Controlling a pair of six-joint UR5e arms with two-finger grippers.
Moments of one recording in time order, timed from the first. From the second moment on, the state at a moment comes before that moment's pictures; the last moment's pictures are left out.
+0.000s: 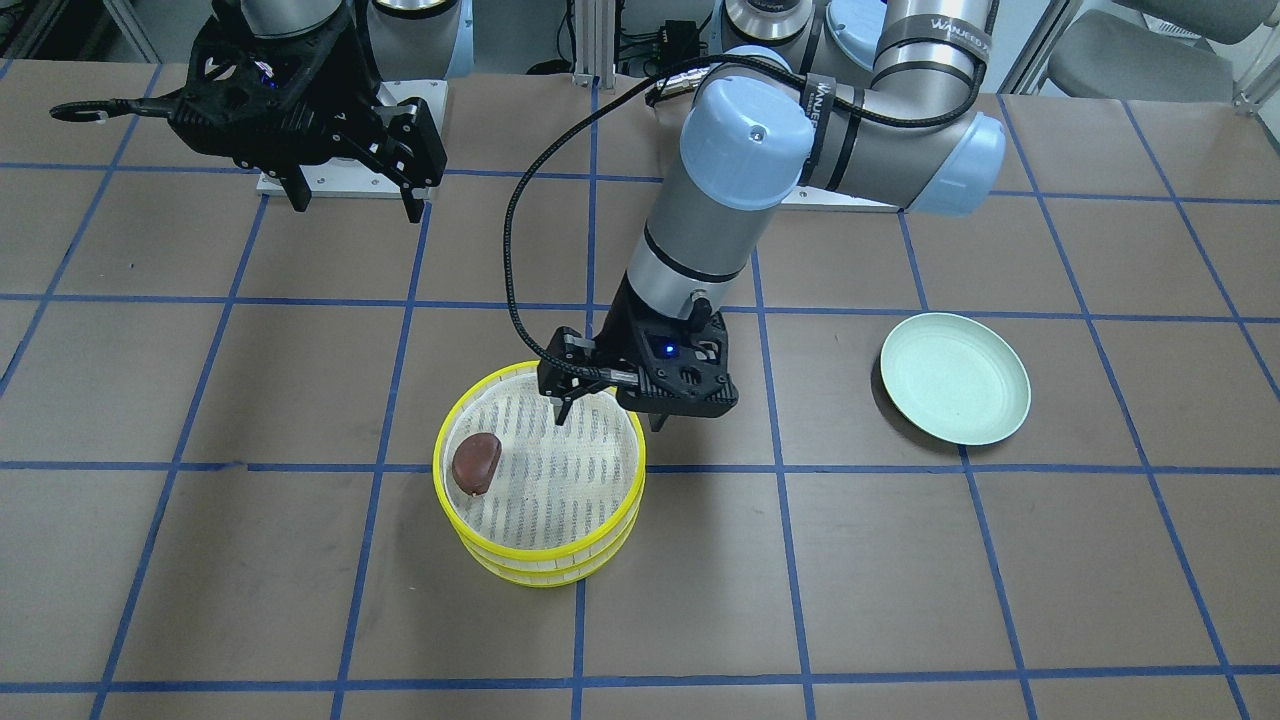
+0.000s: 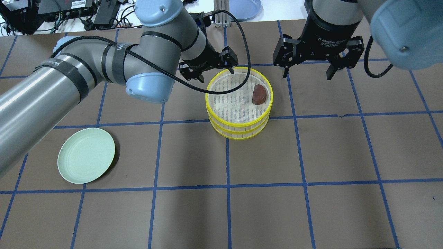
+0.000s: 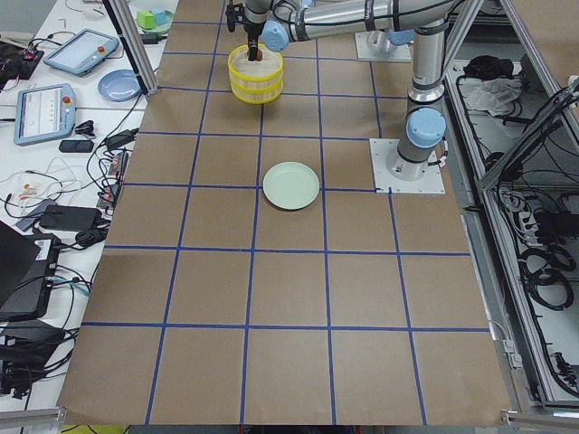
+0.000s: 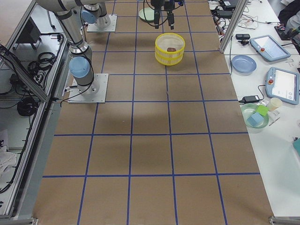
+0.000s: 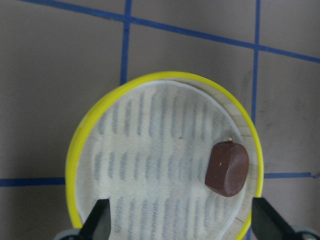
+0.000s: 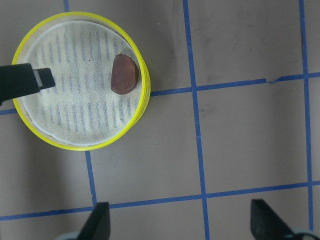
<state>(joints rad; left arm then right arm) -1.81 -1.85 -1.62 -0.97 1.39 -0.37 1.70 -1.59 1.50 -1.53 -1.58 0.23</state>
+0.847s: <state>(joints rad) -1.63 -1.61 -1.61 -1.36 1.64 -0.09 1.70 -1.59 1.50 -1.53 -1.58 0.23</state>
